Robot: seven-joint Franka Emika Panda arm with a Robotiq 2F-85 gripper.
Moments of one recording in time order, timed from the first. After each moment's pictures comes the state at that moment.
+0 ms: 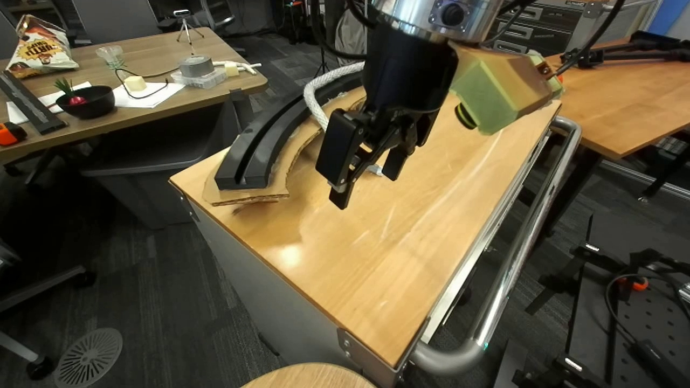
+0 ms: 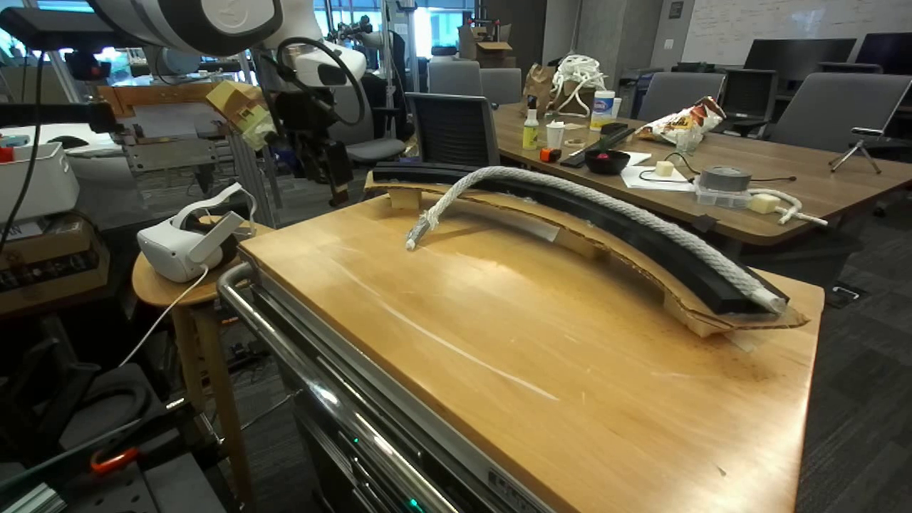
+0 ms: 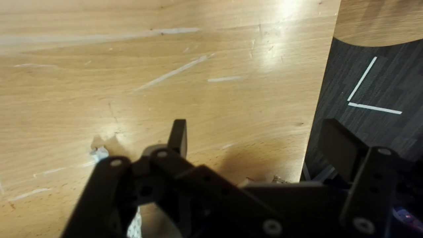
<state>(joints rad) 0.16 -0.09 0.20 -2.46 0.20 2.61 0.27</state>
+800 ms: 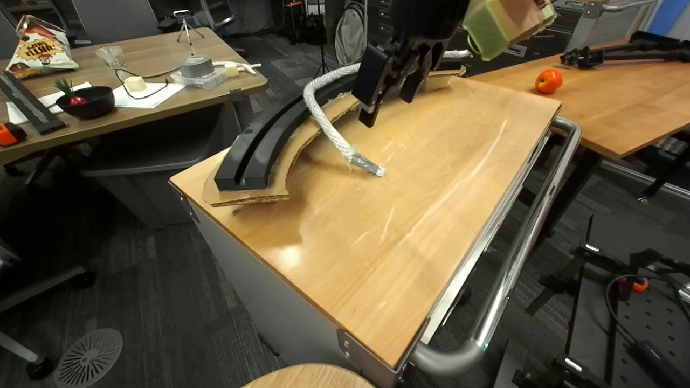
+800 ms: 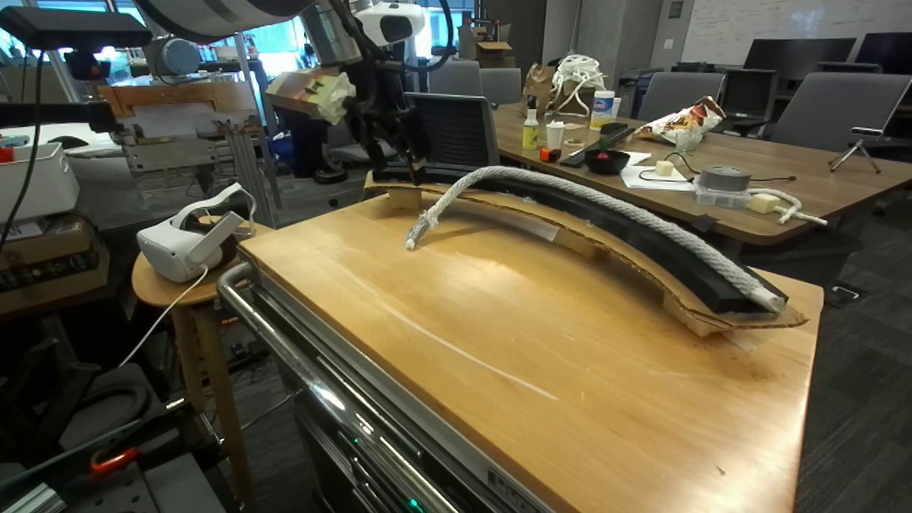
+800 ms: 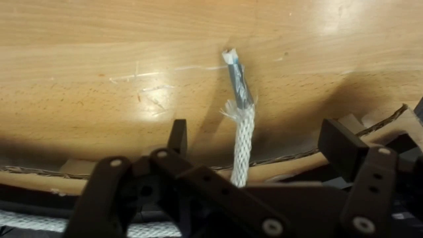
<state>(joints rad) 0.04 -0.11 0.11 -2.42 -0.12 2.62 0.28</state>
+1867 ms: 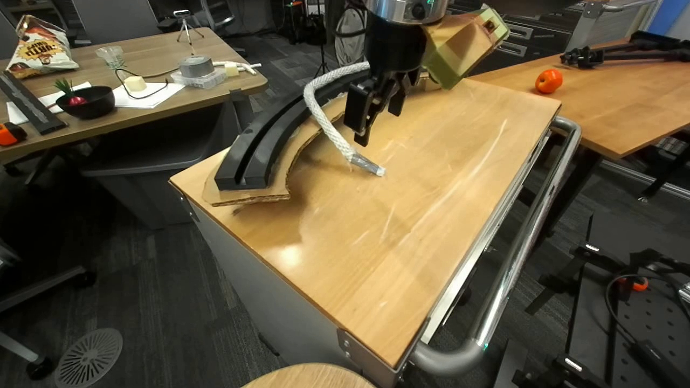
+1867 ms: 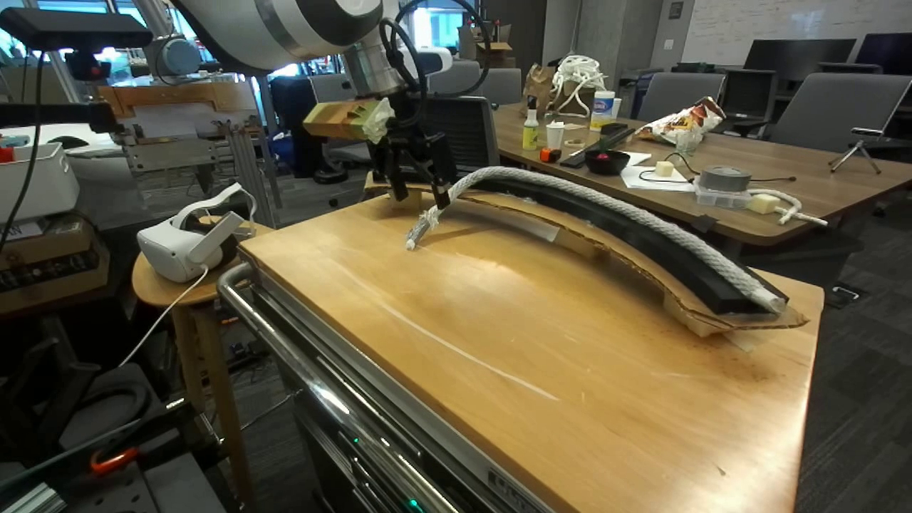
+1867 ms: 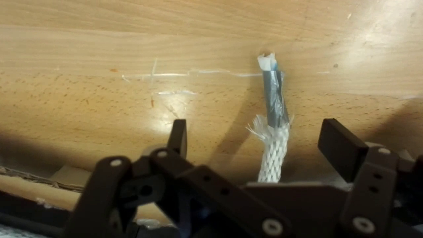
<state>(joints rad) 0.03 0.07 0.10 -2.28 -0.27 2.54 0.31</state>
